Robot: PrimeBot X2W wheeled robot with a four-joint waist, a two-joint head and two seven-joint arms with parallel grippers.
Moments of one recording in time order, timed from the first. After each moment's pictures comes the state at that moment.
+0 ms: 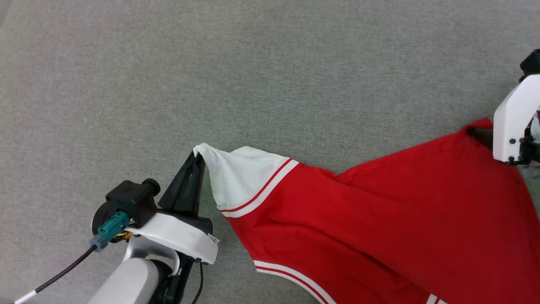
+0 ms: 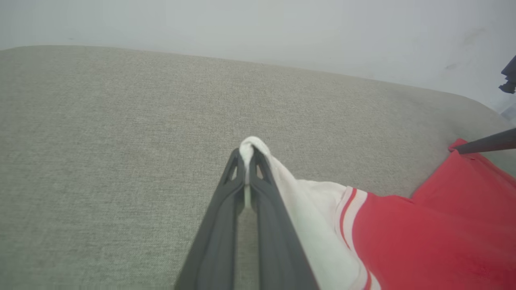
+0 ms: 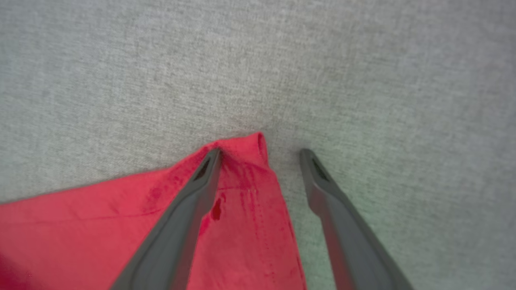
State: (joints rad) left arm -0.26 0.40 -0.48 -0.09 -0.61 0.19 -0.13; right arm -0.70 -0.36 0.03 0.42 0.38 0.13 1.02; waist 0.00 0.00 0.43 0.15
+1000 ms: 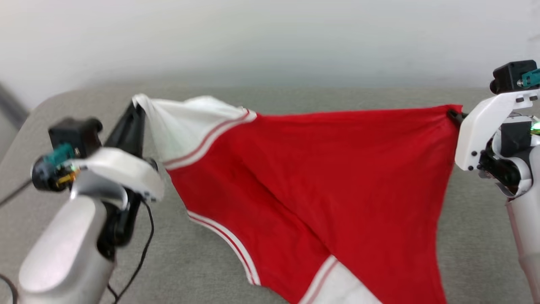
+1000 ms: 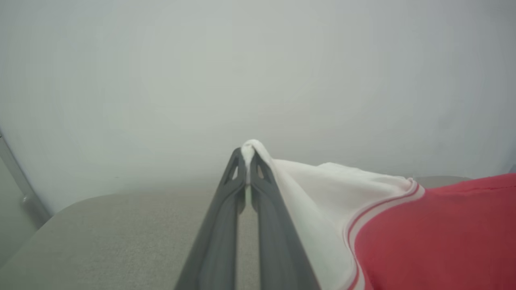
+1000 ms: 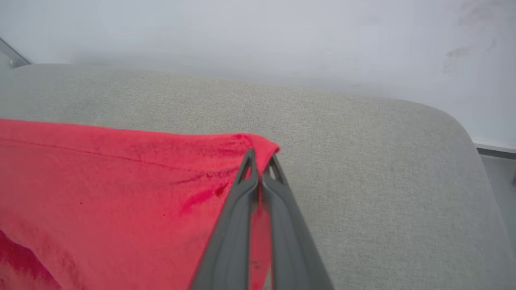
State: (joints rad) left arm -0.47 0.48 -0.39 0.15 -0.65 0.16 -0.07; right arm -0.68 -0.30 0.10 0.49 0.37 0.13 0.58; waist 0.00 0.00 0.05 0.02
